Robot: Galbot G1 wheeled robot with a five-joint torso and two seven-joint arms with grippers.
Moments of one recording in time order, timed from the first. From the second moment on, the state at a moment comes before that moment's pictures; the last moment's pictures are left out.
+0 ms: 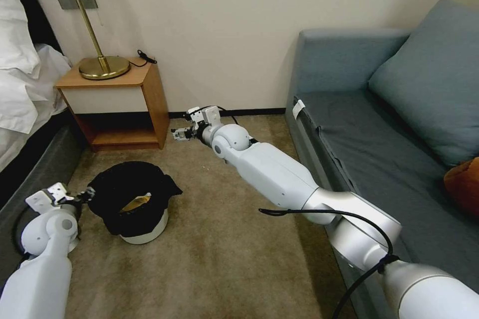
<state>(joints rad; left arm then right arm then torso) 1.11 -1.14 -0.84 -1.60 -0.65 0.44 -0.39 -0.12 1.56 -0.45 0.99 0.85 -0.38 0.13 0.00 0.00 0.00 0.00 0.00</state>
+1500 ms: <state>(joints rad) 0.91 -1.22 -0.52 -1.54 -0.36 0.18 -0.09 -0.51 1.61 0.13 0.95 0.51 -0.16 0.23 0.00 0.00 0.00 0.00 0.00</state>
